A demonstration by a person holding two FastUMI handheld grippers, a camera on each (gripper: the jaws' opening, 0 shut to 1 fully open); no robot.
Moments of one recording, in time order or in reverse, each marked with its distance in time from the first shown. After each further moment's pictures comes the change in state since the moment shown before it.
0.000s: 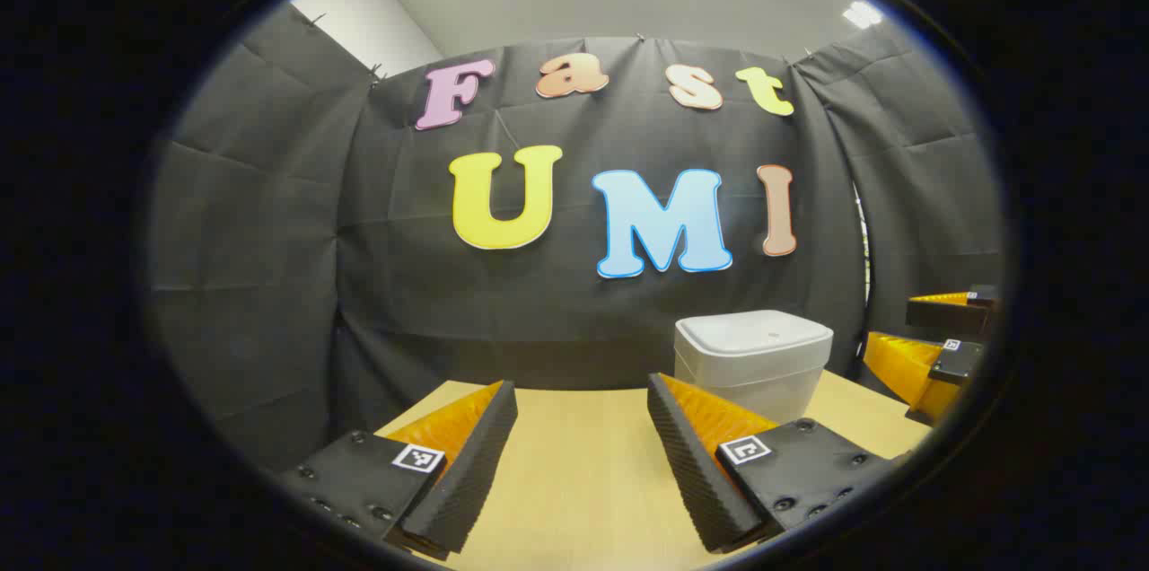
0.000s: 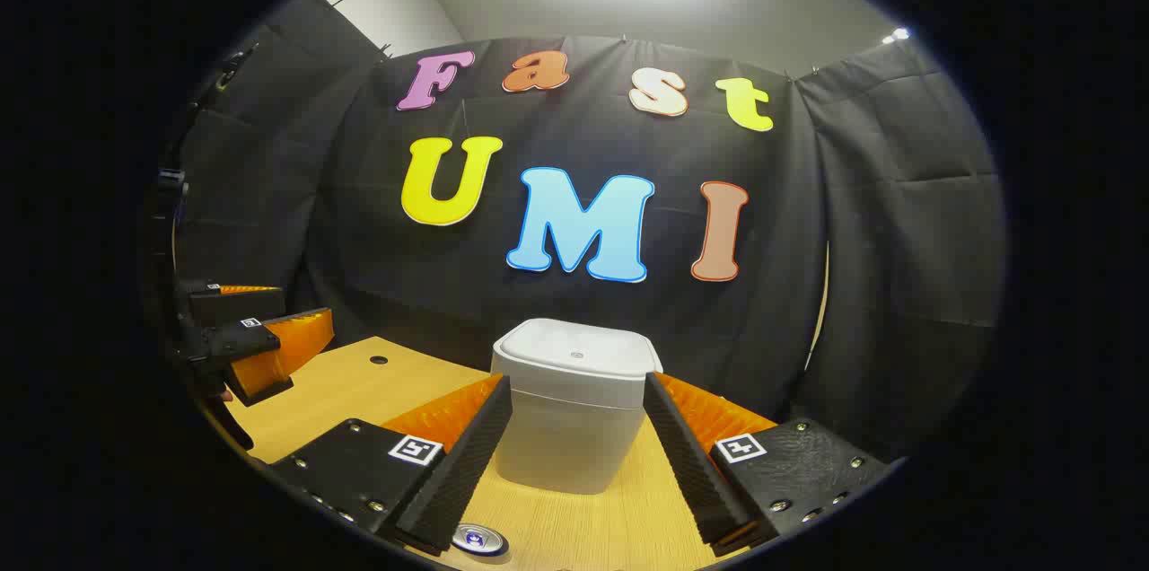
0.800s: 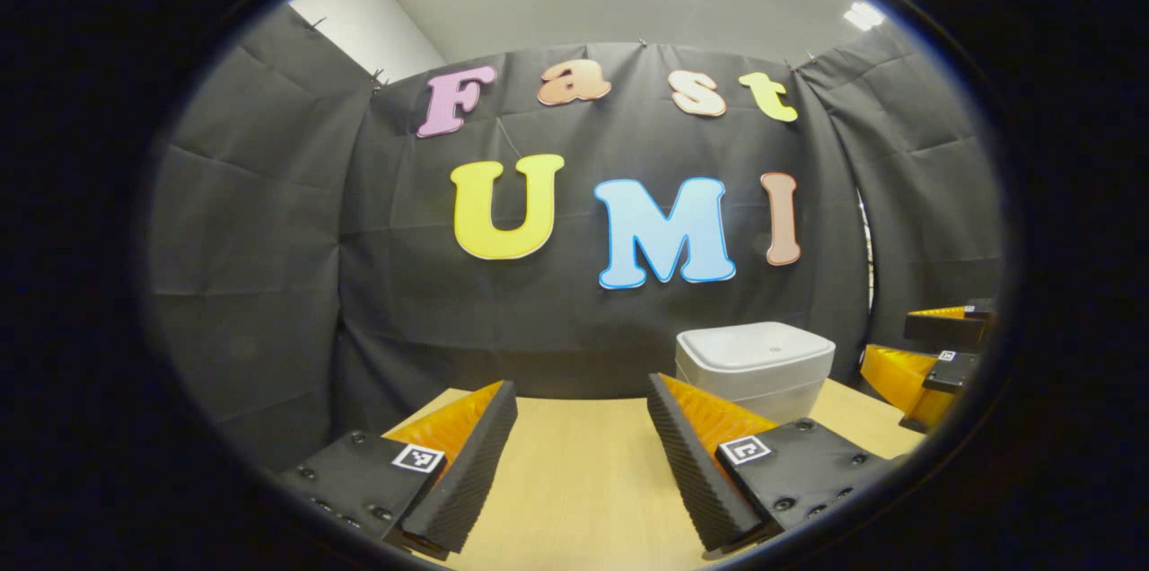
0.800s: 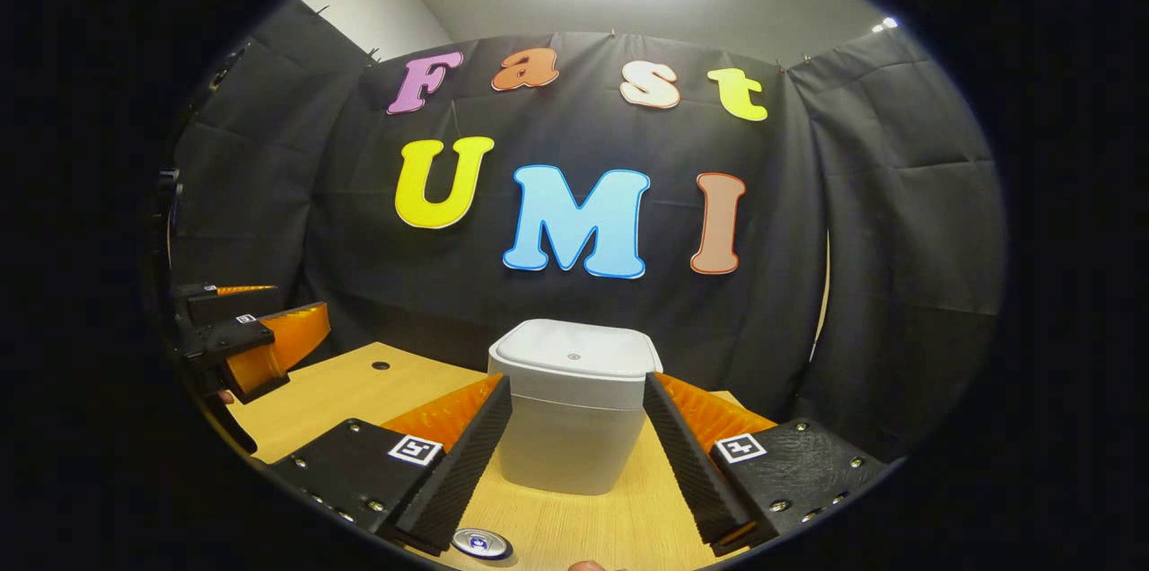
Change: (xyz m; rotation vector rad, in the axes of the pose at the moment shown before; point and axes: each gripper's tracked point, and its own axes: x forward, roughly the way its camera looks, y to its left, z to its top) left arm 0.005 0.000 0.007 -0.006 -0.018 0.015; right arm 0.006 -0.001 0.000 0.047 0.022 0.001
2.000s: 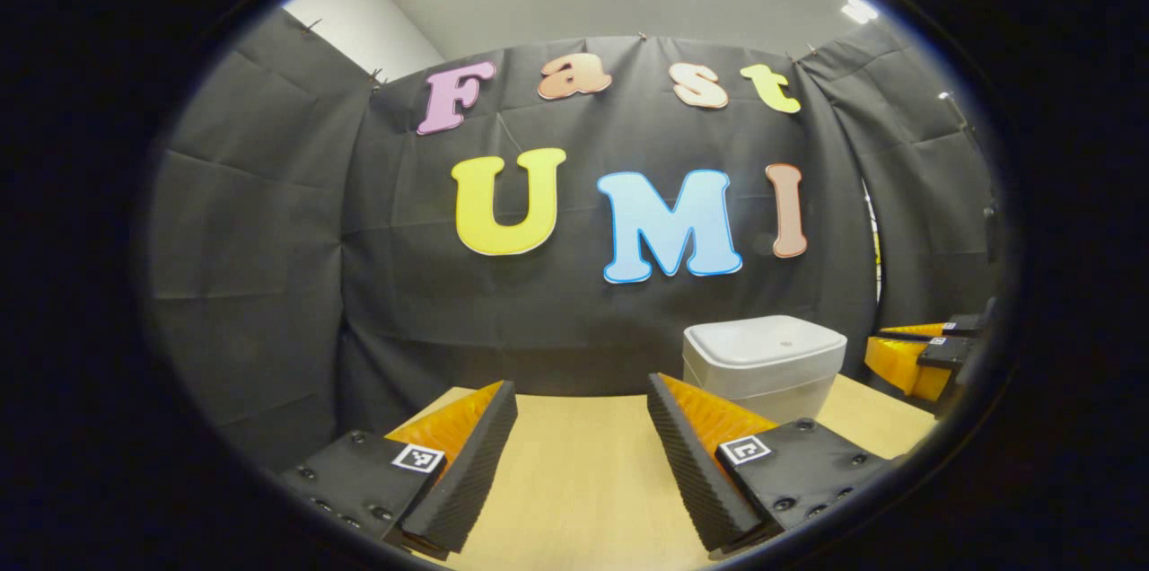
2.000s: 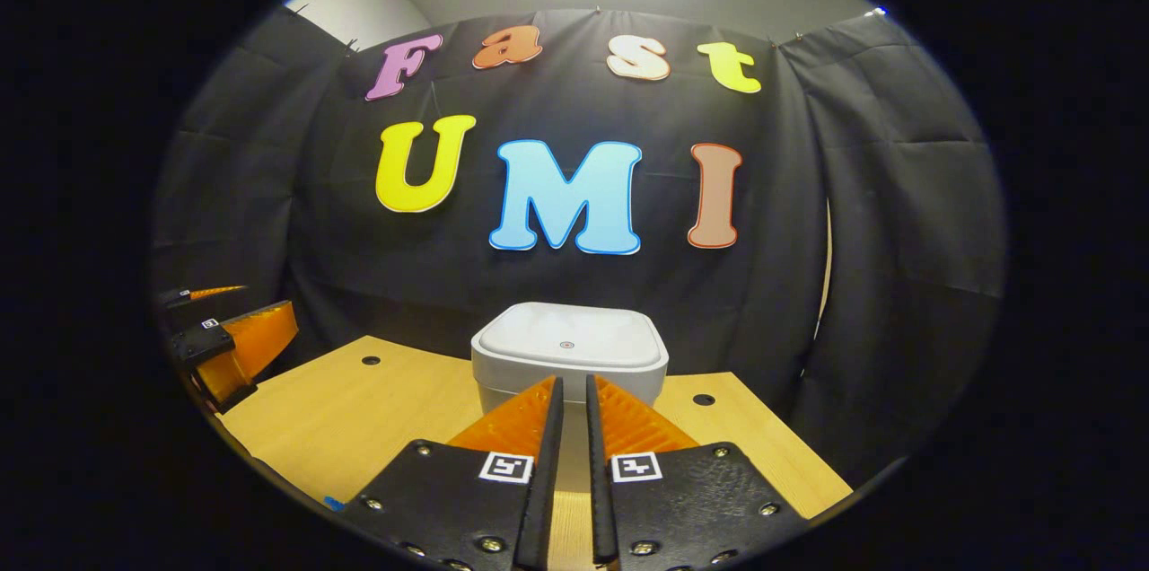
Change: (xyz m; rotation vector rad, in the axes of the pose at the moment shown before) left arm 0.007 0.003 -0.005 0.013 0.013 0.012; right arm 0.036 -0.003 -0.017 0.027 0.071 -0.050
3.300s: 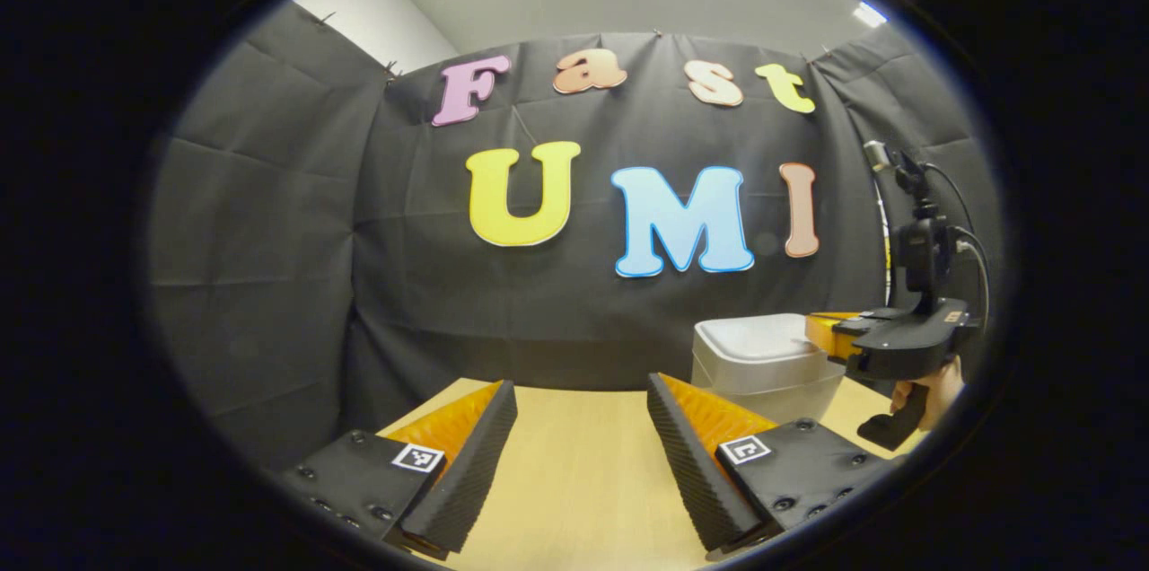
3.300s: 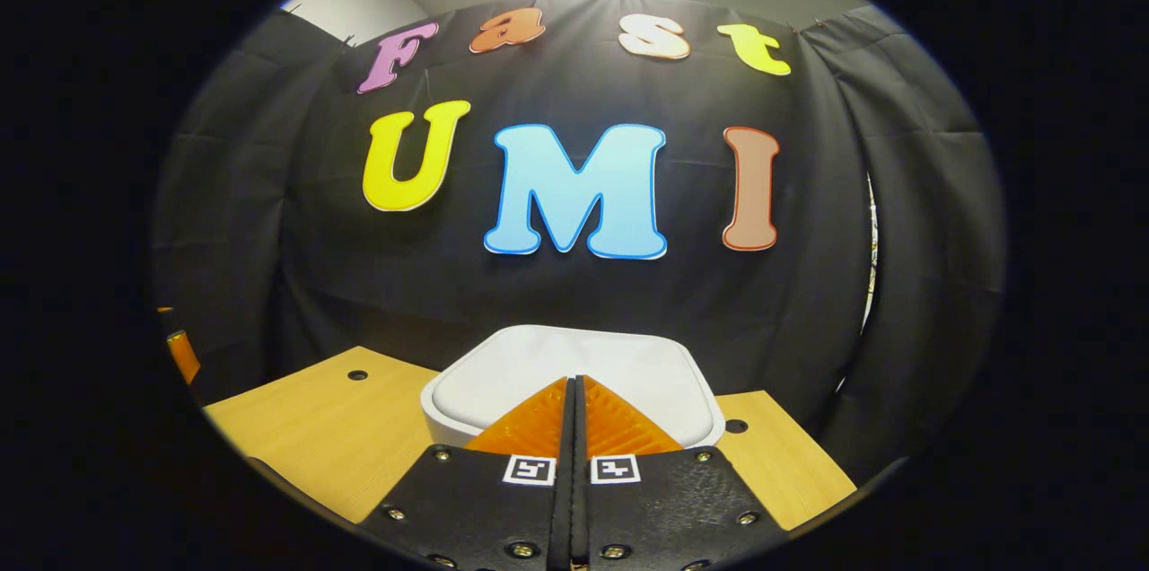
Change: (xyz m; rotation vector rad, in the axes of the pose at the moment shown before) left arm -0.004 0.006 -0.005 -0.025 0.017 0.050; right arm 0.129 0.003 0.000 0.019 0.012 0.084
